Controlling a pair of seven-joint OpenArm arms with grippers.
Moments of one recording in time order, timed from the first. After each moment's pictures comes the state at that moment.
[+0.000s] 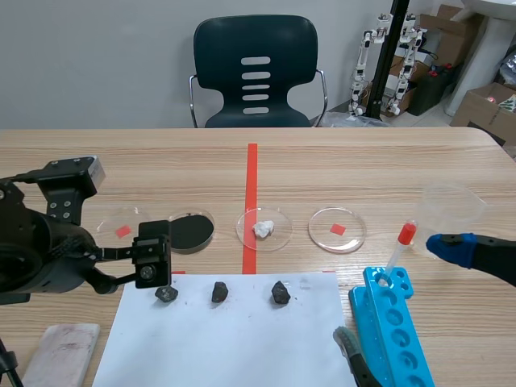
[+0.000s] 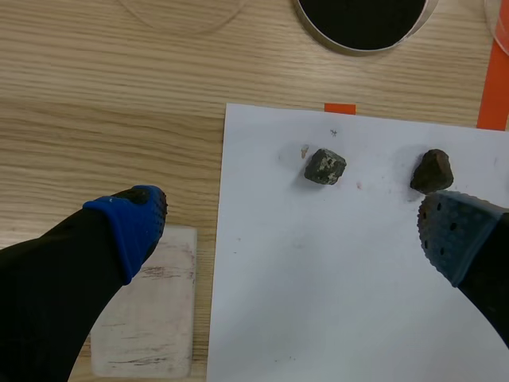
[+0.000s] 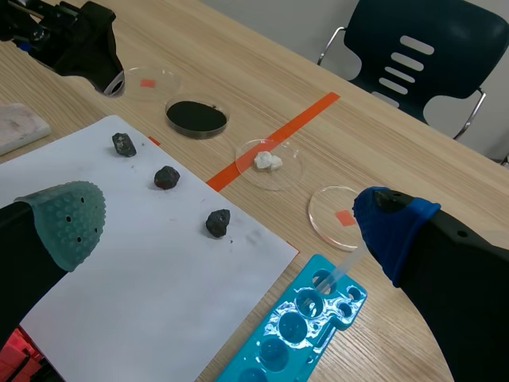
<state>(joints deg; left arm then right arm) 13.3 -14.9 8.6 109.2 -16.8 18.4 59.3 -59.5 24.0 4.7 116.8 -8.0 18.3 31.5</state>
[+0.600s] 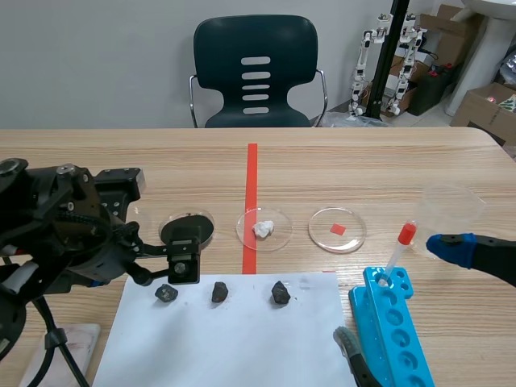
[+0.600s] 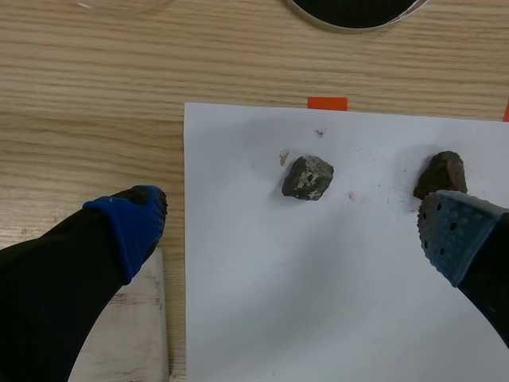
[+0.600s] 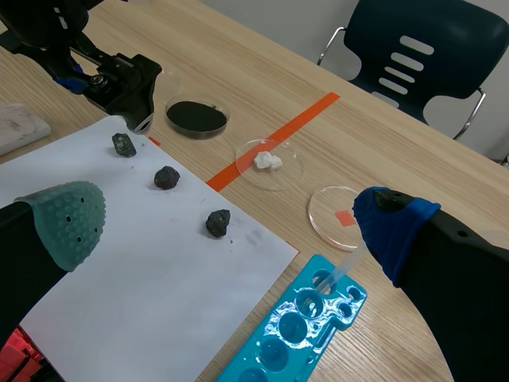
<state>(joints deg) 2.4 -10.8 13.9 95.9 -12.8 18.7 64.9 -59.5 24.0 4.7 116.8 -8.0 18.3 31.5</state>
